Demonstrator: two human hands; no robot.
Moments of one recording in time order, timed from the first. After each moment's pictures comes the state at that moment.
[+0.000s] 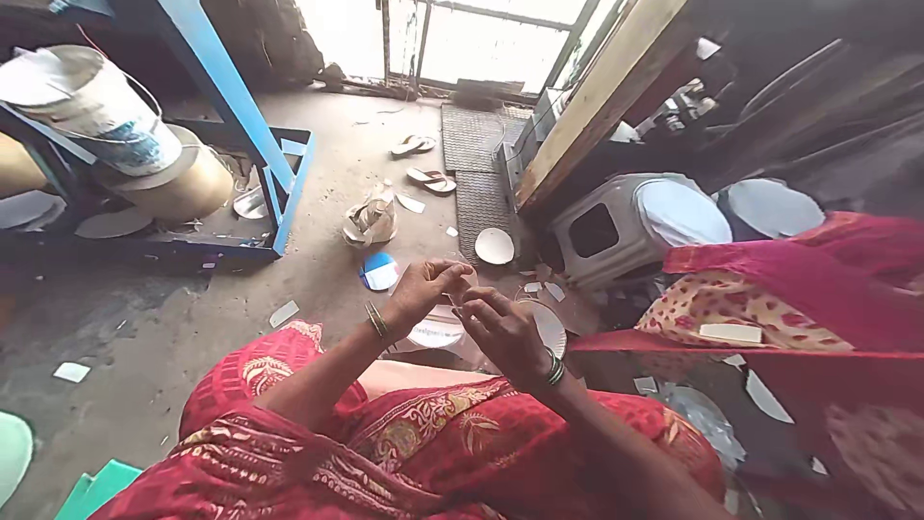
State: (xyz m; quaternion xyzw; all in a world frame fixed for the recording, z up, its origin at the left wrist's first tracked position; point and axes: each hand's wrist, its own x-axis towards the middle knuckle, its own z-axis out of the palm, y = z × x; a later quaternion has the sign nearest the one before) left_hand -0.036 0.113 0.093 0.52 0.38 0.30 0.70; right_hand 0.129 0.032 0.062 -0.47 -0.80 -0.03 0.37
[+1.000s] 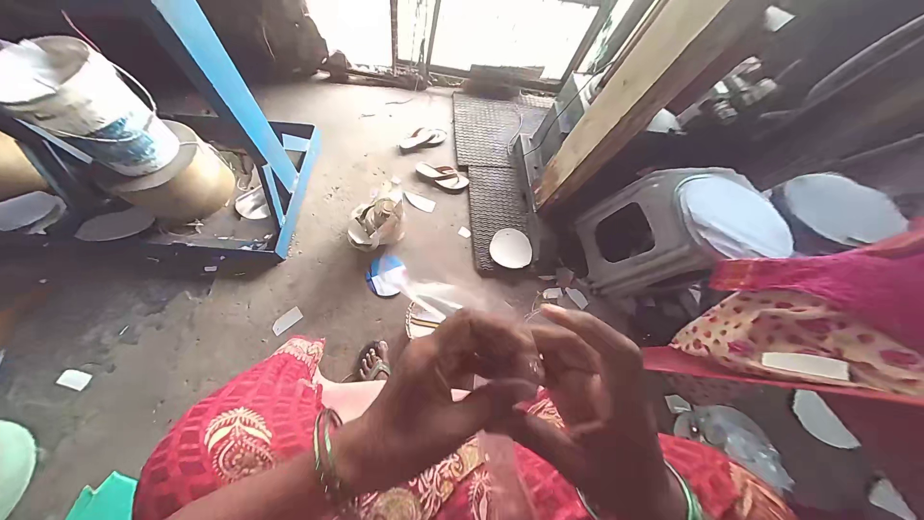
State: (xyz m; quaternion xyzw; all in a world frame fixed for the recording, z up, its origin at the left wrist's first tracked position) left_hand -0.064 0.063 0.132 0.61 0.14 0.44 0.64; right_hand 0.109 0.009 0.125 -0.41 -0.66 0.29 0.56
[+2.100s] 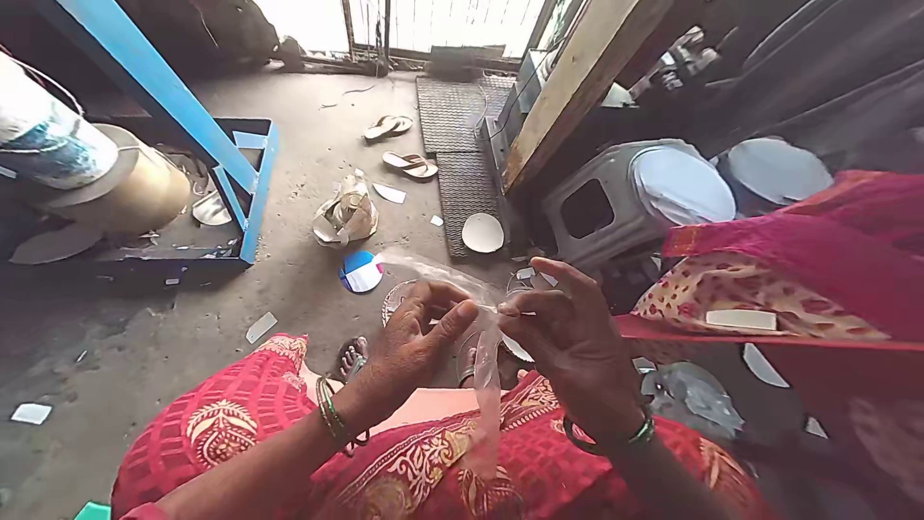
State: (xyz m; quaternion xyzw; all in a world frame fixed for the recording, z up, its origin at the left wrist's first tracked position) left_hand -0.026 0.079 0.110 0.54 0.33 0.34 0.70; right_hand 0.166 0.010 0.107 -0.47 -0.53 0.36 0.60
